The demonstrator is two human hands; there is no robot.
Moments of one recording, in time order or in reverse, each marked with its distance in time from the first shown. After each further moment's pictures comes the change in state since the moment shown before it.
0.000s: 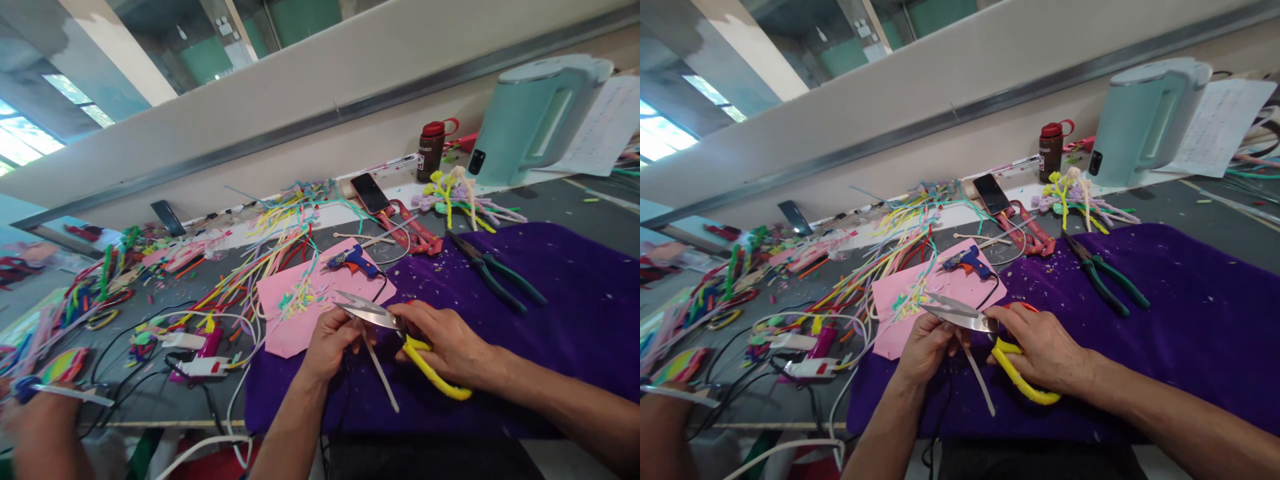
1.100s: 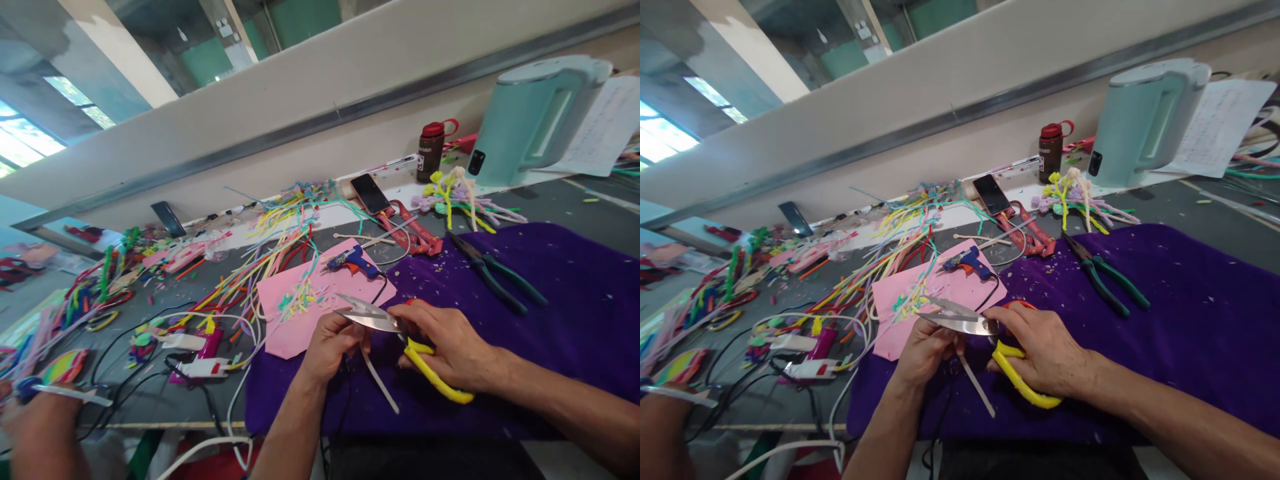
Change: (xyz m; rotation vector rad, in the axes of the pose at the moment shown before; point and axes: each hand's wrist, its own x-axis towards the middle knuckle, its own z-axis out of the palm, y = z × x) left_hand -0.003 0.003 0.000 0.024 -0.002 -0.047; right_hand -0.001 0.001 -0.002 -0.005 0.031 -0.052
